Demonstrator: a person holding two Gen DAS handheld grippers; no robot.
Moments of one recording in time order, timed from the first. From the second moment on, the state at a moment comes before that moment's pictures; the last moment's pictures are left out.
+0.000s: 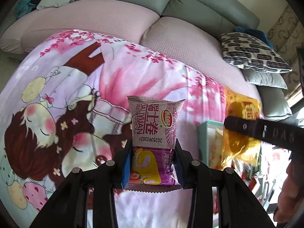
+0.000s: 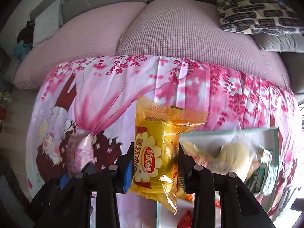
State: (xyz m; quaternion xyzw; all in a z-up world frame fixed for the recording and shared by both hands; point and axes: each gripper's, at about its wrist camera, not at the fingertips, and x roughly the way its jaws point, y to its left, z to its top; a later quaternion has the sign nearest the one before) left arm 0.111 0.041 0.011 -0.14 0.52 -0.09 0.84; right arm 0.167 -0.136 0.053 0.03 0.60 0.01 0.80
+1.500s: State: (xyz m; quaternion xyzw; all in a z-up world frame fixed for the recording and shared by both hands) left arm 0.037 -0.123 -0.007 0.02 0.55 -0.20 0.81; right arm 0.004 -0.286 0.021 0.17 0.49 -0.09 0.85
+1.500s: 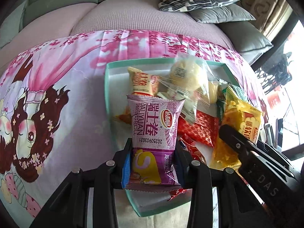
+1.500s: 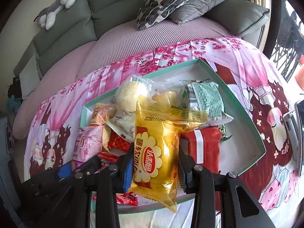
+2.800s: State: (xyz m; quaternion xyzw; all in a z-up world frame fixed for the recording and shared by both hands) left arm 0.041 -0.101 0.018 0.01 0.51 -0.12 0.85; right arm -0.011 -0.310 0.039 0.20 0.44 -0.11 0.87
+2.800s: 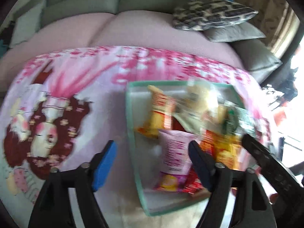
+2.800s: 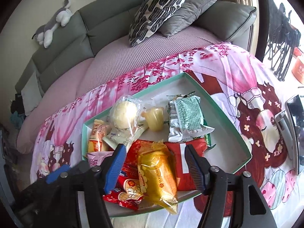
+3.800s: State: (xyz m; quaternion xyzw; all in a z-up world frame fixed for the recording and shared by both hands) left arm 0.038 -0.071 -0.008 0.06 0.51 0.01 0.86; right arm -0.010 -0.275 0.025 0.11 0.44 -0.10 0.89
